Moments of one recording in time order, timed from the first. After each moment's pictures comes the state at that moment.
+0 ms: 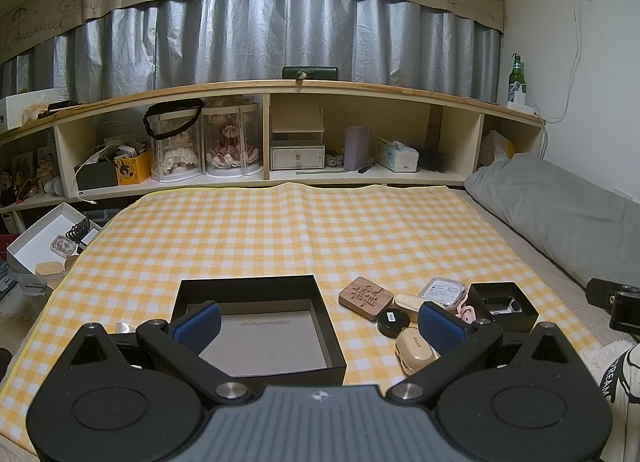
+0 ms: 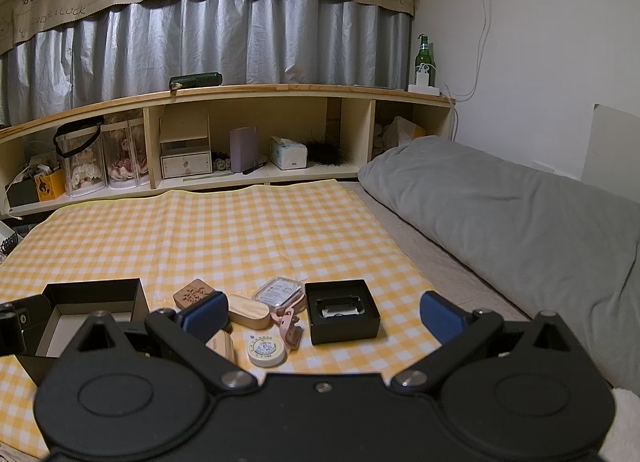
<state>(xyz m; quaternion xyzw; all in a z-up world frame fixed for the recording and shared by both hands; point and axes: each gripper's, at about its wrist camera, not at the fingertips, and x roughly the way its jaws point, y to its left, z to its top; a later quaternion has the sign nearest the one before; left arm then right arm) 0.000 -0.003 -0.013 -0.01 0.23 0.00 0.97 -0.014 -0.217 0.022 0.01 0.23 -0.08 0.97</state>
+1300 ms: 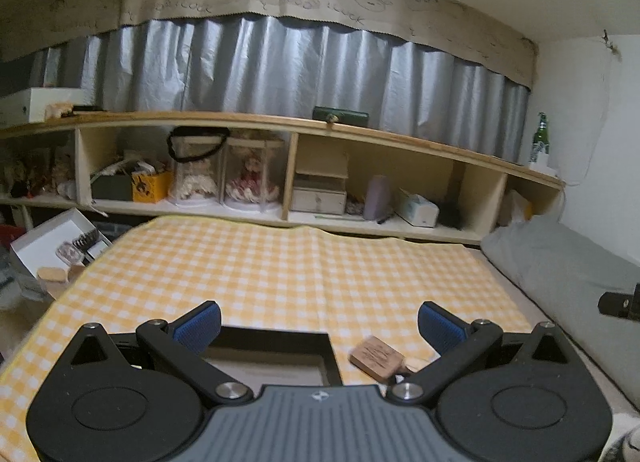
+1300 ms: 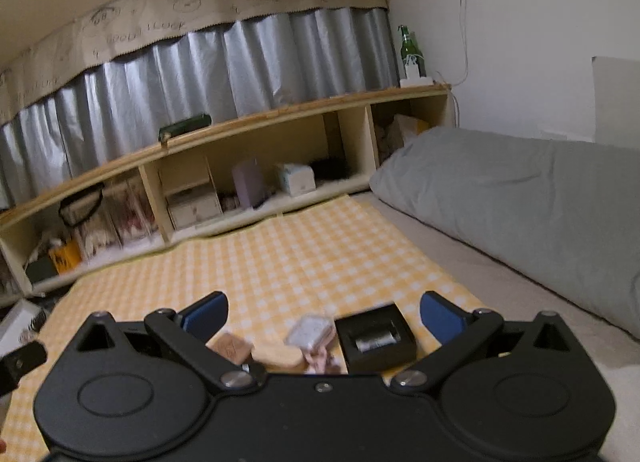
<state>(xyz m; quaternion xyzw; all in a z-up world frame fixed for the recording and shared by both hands) 0.027 0.017 0.003 -0.06 0.17 0.03 0.98 0.037 -0.250 0.036 0.12 0.20 -0.06 0.97</state>
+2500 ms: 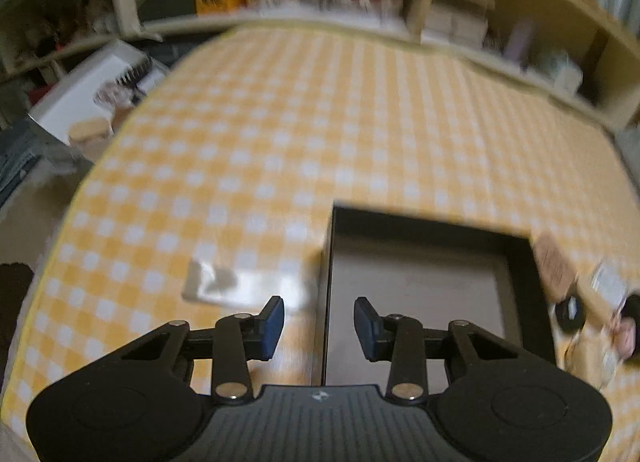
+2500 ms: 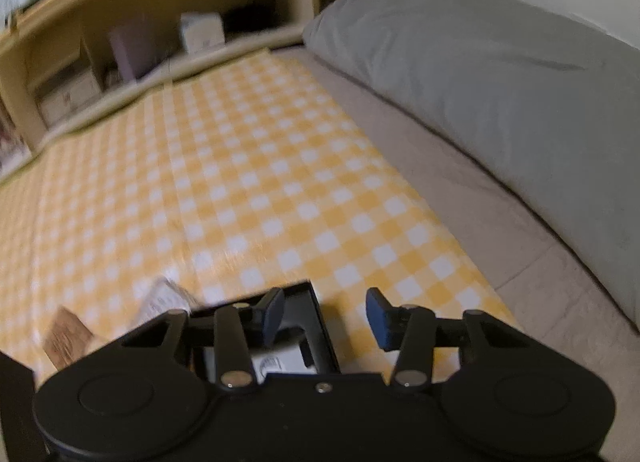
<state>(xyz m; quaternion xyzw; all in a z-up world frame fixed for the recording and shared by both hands) 0.168 0.170 -0.072 -0.09 0.48 0.11 0.87 0.262 -0.361 -0.095 0.08 0.44 -0.12 0.88</state>
